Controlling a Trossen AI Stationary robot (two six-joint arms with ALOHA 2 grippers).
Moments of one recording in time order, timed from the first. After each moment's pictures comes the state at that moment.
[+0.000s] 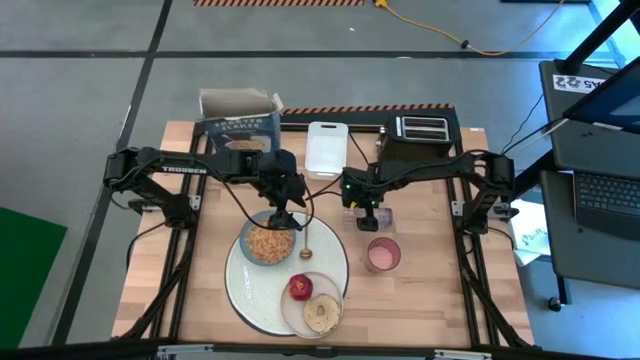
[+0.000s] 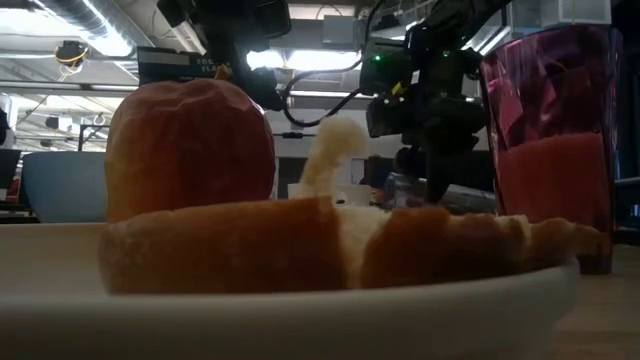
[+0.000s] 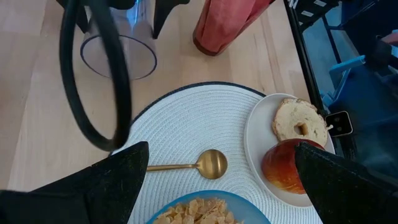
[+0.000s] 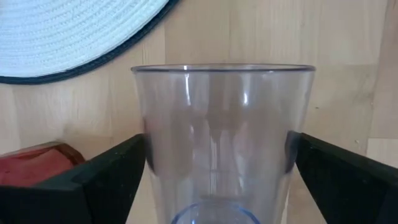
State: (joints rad) left arm 0.15 1.45 1.10 -0.50 0.43 -0.10; right arm -0.16 1.83 1.15 -0.75 -0.20 -0.16
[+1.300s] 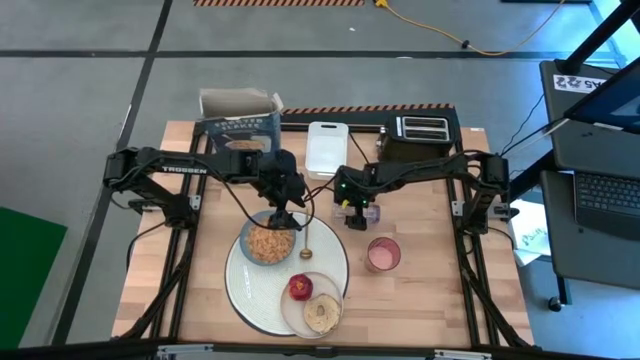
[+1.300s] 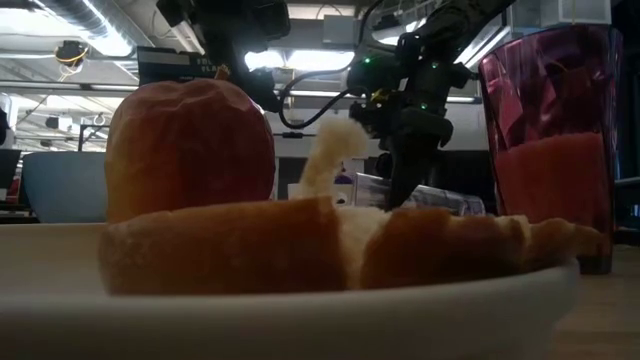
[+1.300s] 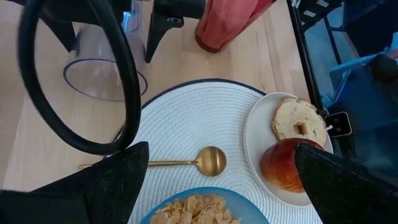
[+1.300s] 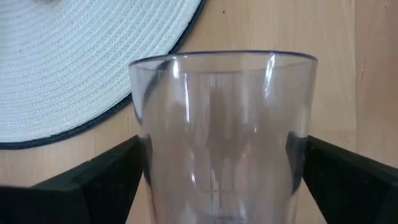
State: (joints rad) left arm 0.15 1.45 1.10 -0.51 0.43 -0.12; right arm -0.16 1.85 1.15 -0.55 -0.20 -0.11
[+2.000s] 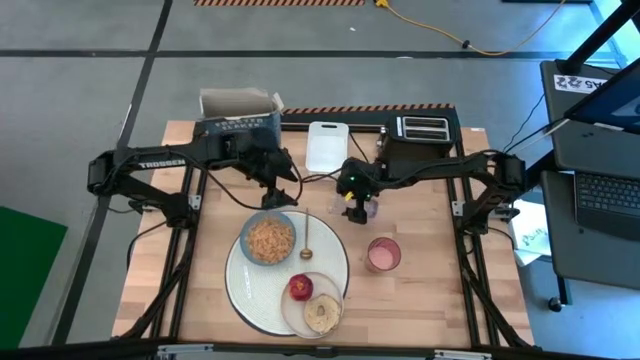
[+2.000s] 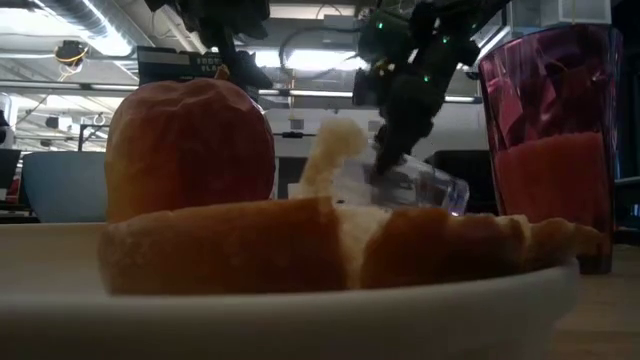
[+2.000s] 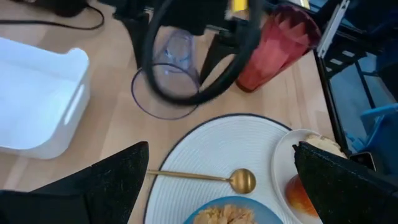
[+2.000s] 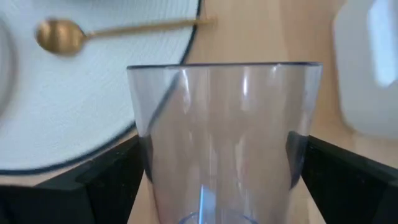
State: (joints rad) left arm 0.27 1.29 1.10 -0.55 0.35 -0.12; right arm -0.15 1.68 1.15 -0.51 -0.16 -0.06
